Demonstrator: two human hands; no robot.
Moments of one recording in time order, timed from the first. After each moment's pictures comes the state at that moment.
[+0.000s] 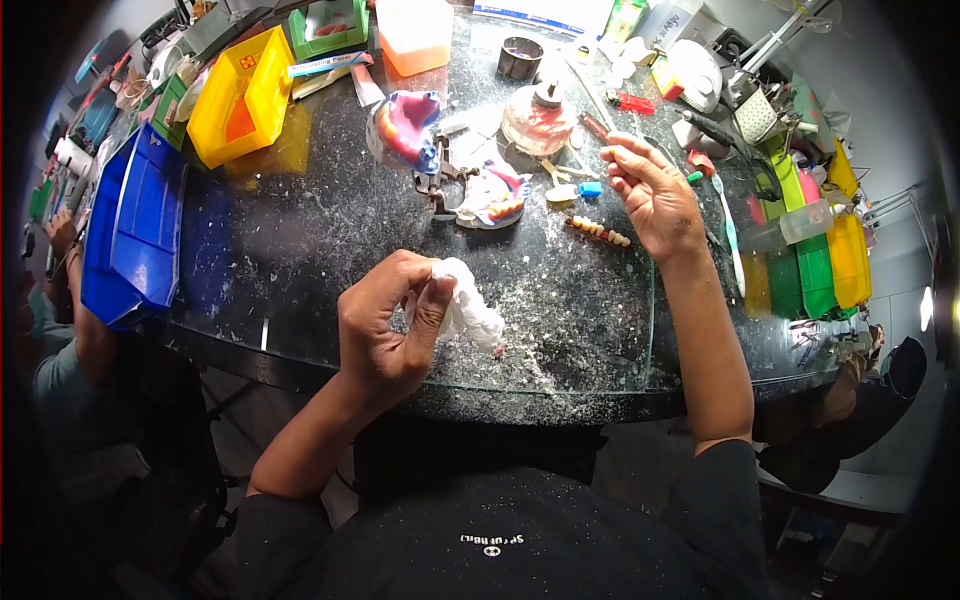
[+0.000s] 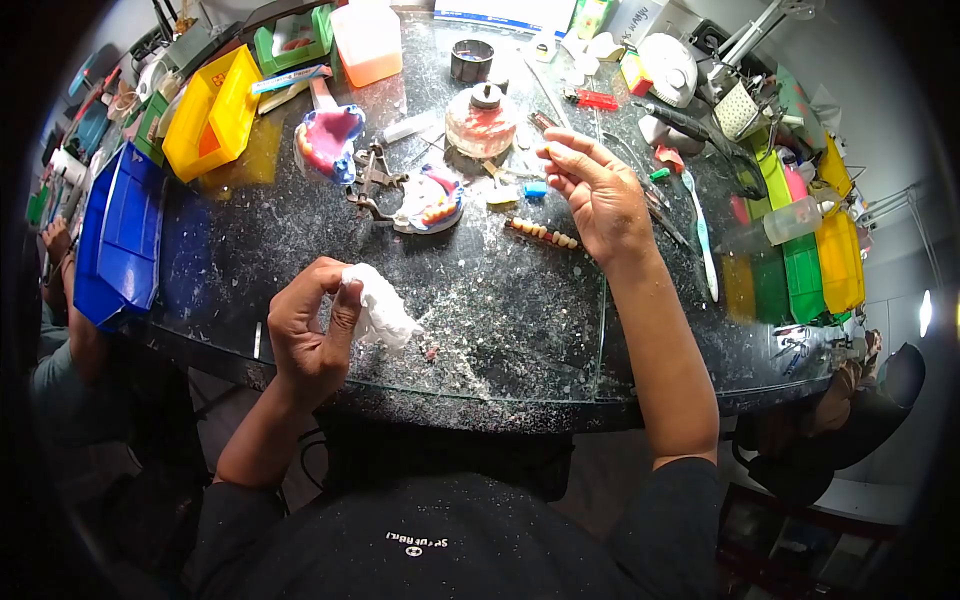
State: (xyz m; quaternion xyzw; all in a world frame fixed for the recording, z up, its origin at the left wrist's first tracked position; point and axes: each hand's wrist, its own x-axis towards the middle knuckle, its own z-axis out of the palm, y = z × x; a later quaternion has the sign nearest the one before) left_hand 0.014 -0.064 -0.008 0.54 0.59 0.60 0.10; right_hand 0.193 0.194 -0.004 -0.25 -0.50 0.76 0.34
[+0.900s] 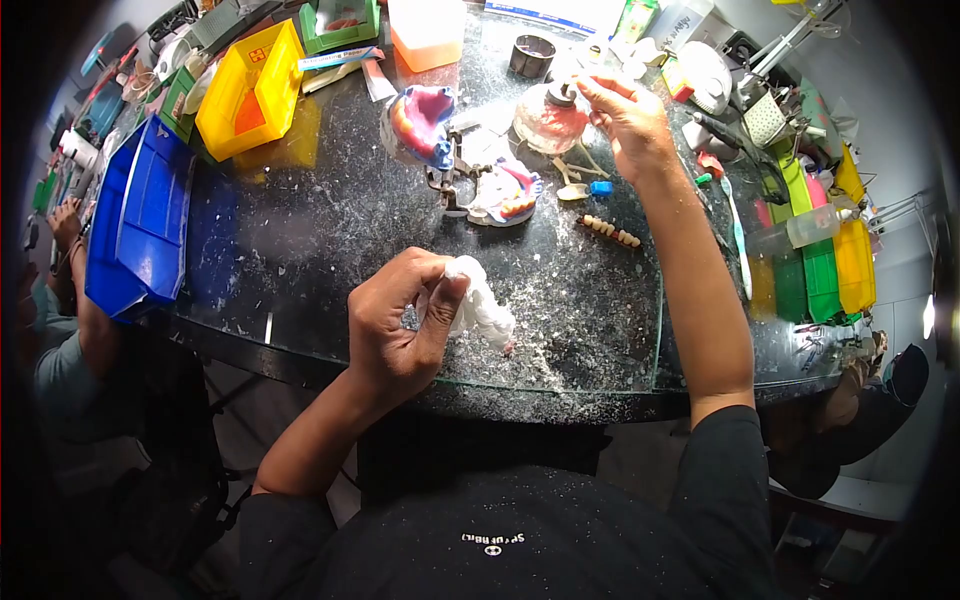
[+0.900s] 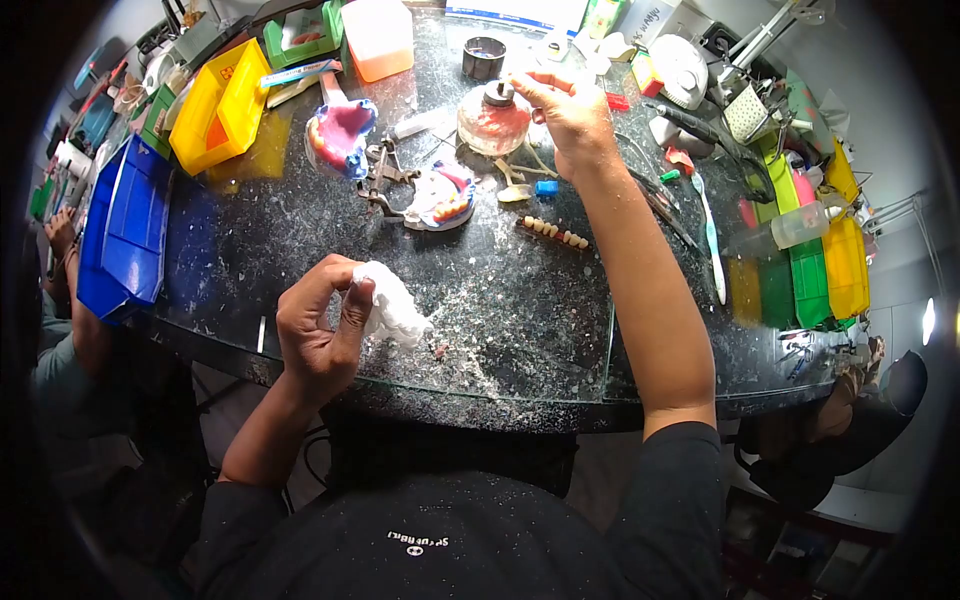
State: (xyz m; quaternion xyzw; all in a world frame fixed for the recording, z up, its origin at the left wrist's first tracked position) left_hand 0.014 -0.065 -0.008 0.54 0.58 0.60 0.10; right_hand 0.116 0.235 -0.002 -0.27 -0.62 0.63 0.38
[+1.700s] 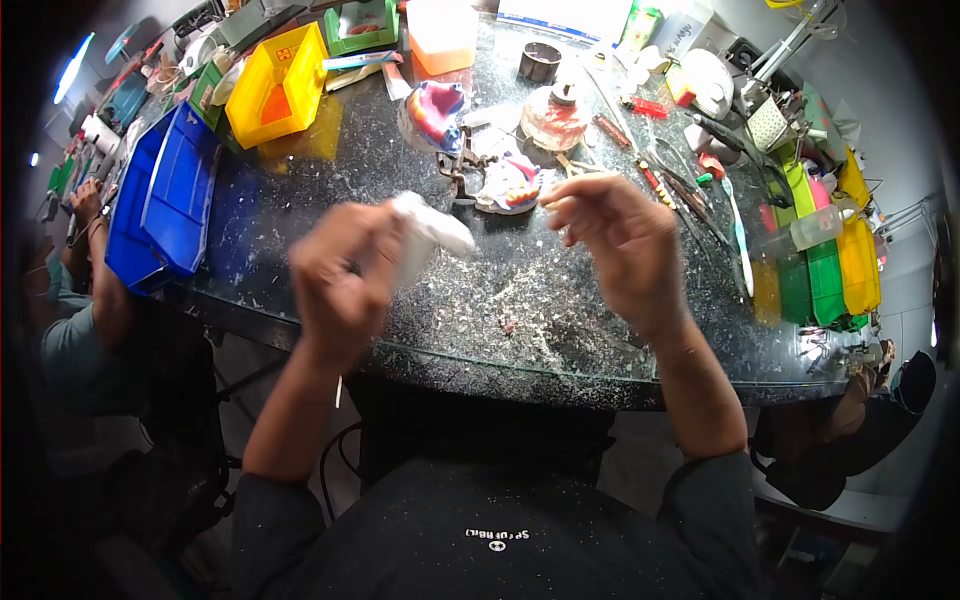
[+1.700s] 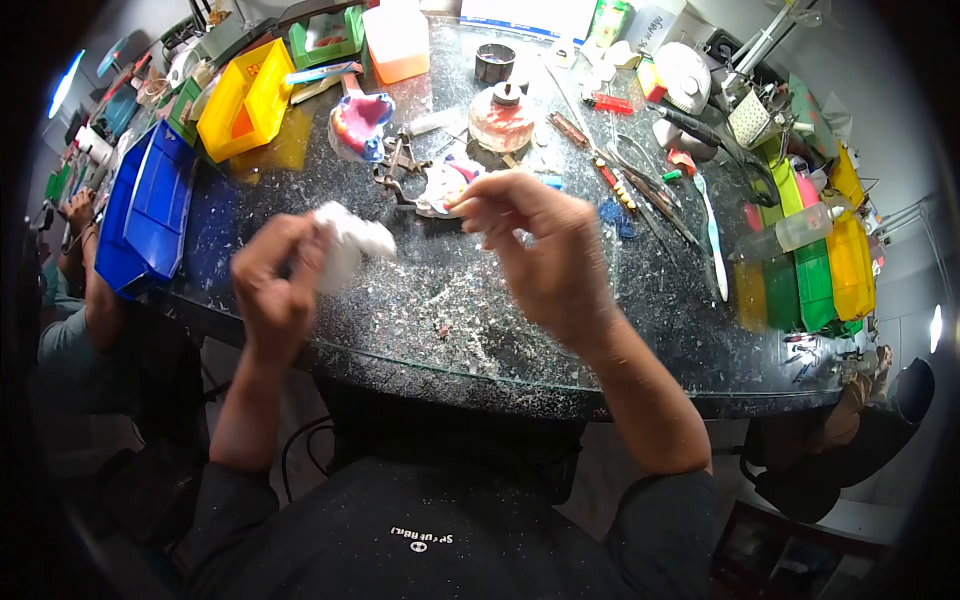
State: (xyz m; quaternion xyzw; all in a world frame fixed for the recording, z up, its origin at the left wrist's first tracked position) left_hand -0.017 -0.086 0.011 0.54 0.67 0.51 -0.03; right_hand 0.174 0.083 0.035 -0.14 -0.81 0.46 0.34
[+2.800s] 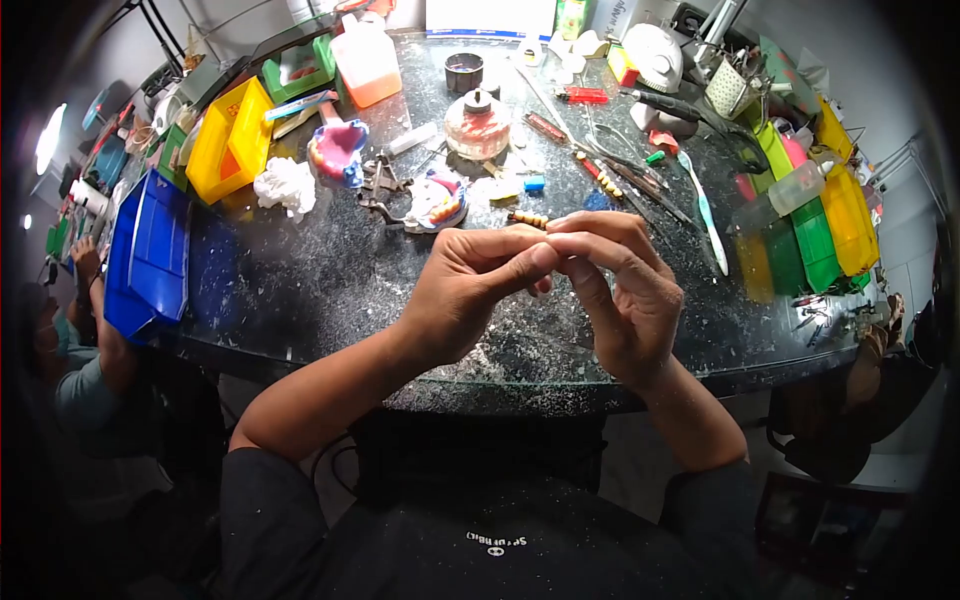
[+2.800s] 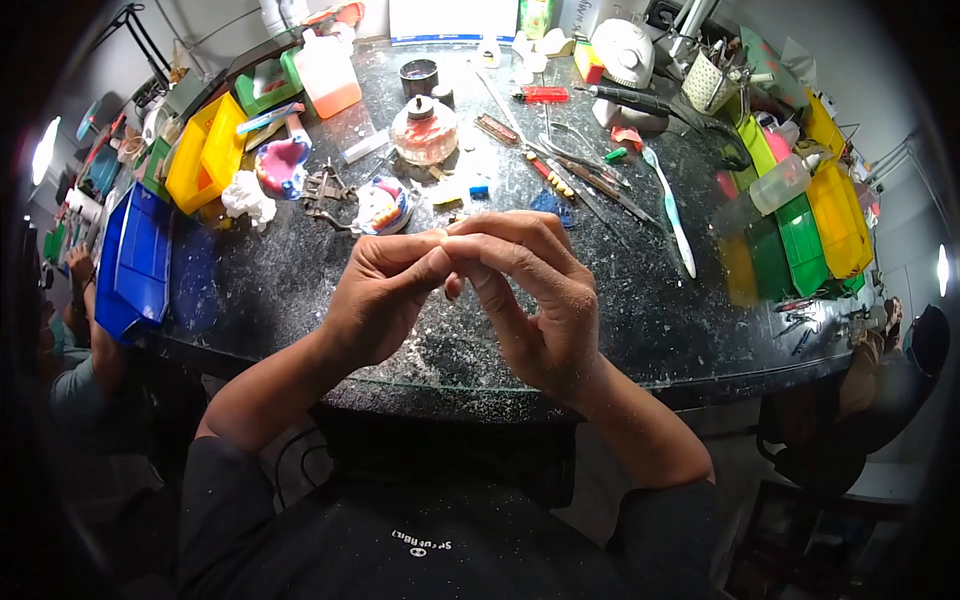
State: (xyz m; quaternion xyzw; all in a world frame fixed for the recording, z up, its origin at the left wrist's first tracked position) left_hand 0.085 0.011 0.009 0.41 0.31 0.64 0.57; right_hand 0.246 0.086 0.027 -0.11 -0.81 0.32 0.48
